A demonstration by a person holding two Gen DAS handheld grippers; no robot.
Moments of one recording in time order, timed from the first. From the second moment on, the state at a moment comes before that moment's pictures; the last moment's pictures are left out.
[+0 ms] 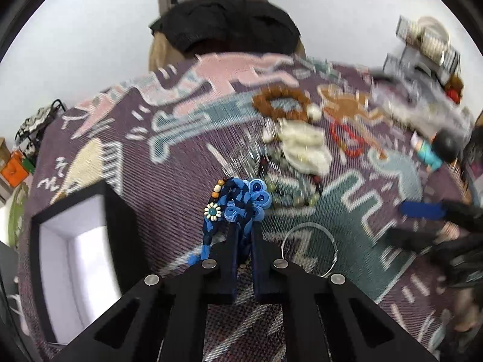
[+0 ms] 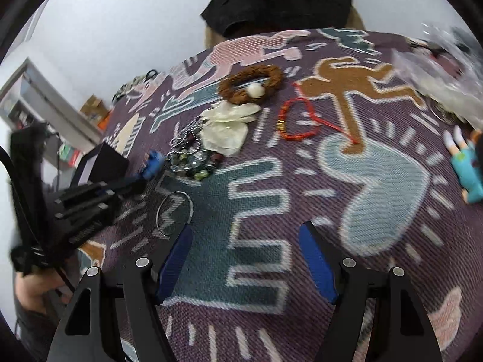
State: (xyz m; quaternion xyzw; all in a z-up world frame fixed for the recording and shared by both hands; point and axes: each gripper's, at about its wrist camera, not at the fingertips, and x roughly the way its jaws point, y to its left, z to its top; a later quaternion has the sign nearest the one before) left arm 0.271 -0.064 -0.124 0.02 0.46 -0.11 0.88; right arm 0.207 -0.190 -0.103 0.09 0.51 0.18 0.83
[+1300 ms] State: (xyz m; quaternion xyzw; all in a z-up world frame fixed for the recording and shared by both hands) left arm 0.209 0.059 -0.071 -0.09 0.39 -0.07 0.91; right arm 0.201 -0.076 -0.076 -0.14 0.48 0.23 0.83
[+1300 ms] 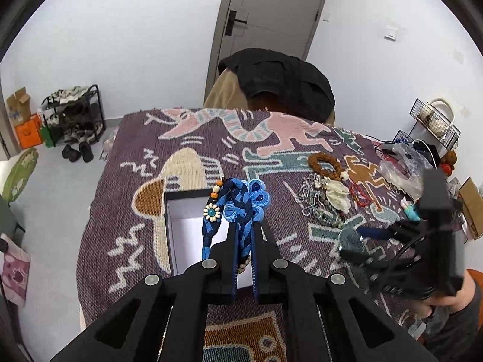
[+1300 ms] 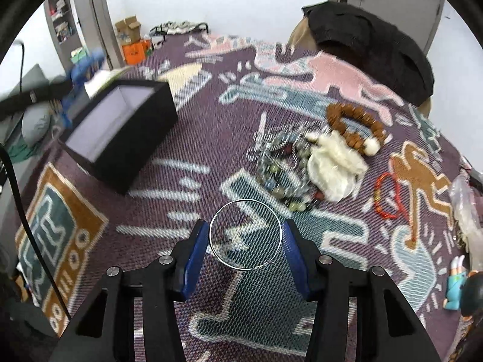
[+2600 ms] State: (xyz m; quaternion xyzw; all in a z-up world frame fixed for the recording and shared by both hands) left arm 0.134 0.178 -0.053 -0.18 0.32 0.02 0.93; right arm 0.219 0.068 -0.031 -0.12 0.44 0.33 0.83
